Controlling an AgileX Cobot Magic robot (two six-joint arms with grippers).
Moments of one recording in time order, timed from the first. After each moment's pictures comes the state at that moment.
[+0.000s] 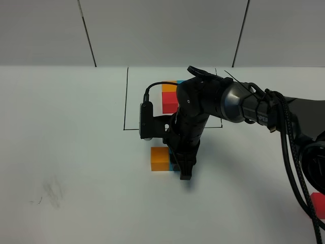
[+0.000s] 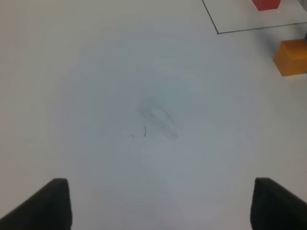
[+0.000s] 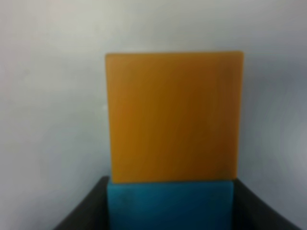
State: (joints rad) left arm -0.08 -0.01 -0.51 -0.04 1.07 0.06; right arm 0.61 2.24 -1.64 0.10 0.87 -1.04
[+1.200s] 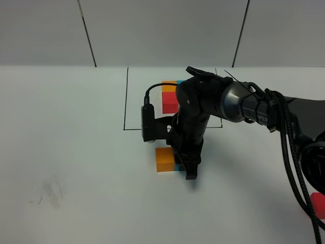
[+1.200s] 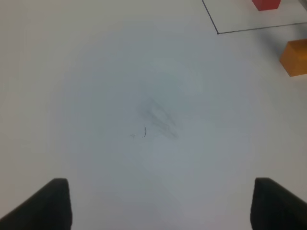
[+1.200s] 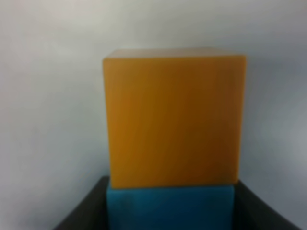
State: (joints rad) left arm -0.08 -0.01 -0.51 -0.04 1.06 0.06; right arm 0.61 2.24 -1.65 0.04 0.91 -1.06
